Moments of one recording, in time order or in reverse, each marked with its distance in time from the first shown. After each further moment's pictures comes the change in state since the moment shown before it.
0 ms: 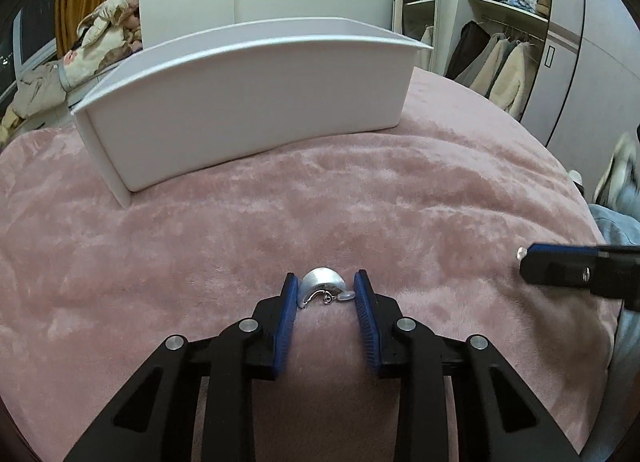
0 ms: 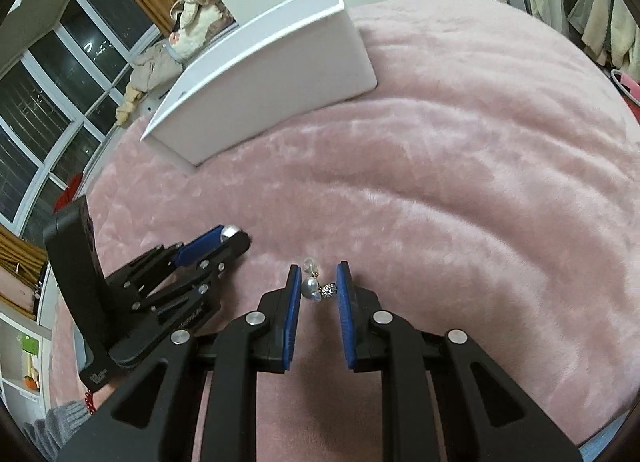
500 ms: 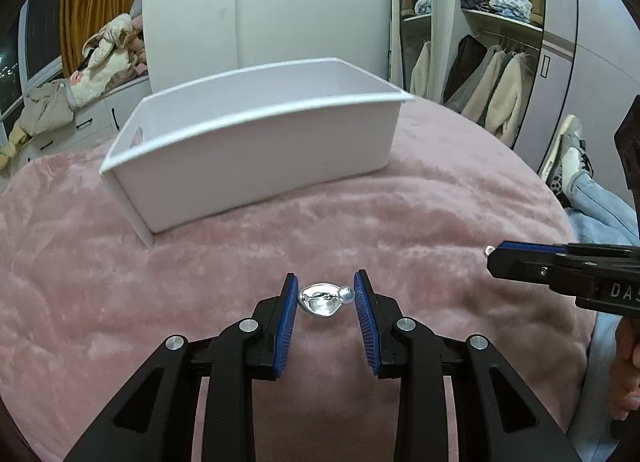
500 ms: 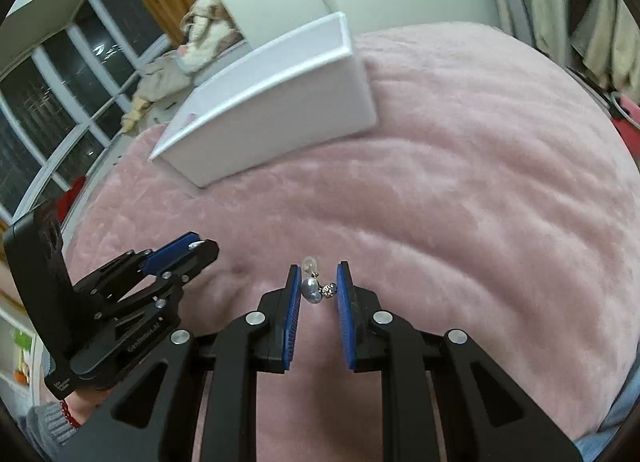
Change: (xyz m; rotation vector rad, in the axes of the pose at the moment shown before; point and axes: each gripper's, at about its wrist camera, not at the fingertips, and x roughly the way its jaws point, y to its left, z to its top) left arm -0.038 -0.005 0.028 0.011 -0.058 0.017; right arm -0.013 0.008 0.018 -0.096 -0.078 0.004
